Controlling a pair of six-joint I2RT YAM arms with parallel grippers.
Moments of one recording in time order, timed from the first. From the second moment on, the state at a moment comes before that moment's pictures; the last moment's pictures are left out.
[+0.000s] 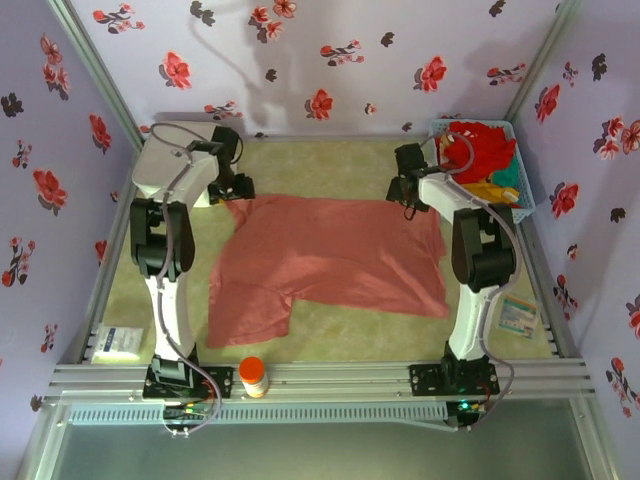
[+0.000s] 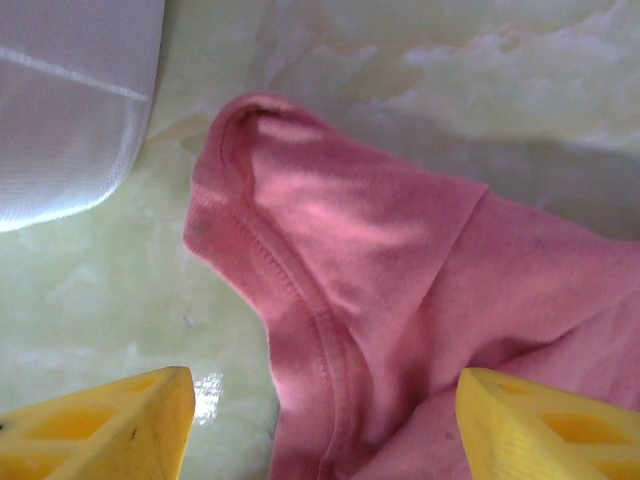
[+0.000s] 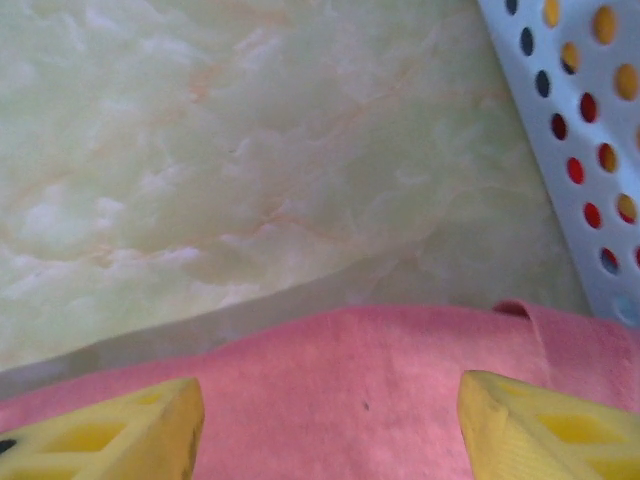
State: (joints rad) left arm -0.20 2.16 1.86 -1.00 -0.03 -0.30; right arm 0.23 2.01 1.48 -0.56 0.21 0.50
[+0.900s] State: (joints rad) left arm -0.19 2.43 2.16 -1.08 0.02 -0.36; right arm 0.19 2.19 1.66 -0.66 0.08 0.46
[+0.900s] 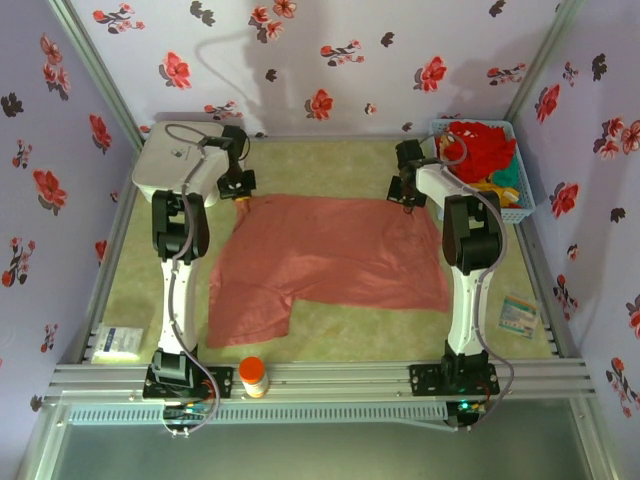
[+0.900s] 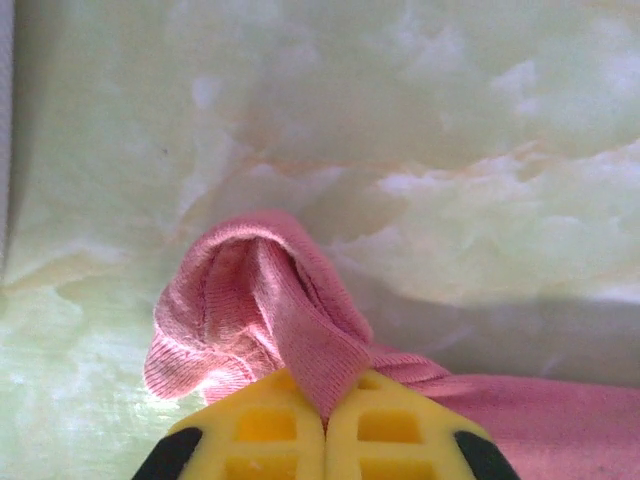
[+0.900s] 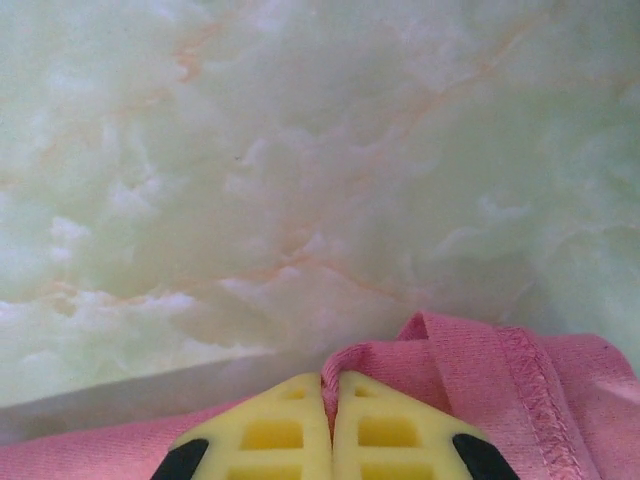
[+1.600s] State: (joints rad) left arm -0.23 1.64 1.48 -0.93 -0.09 -0.37; right arm 0.37 1.47 1.10 -0.55 0.33 0.51
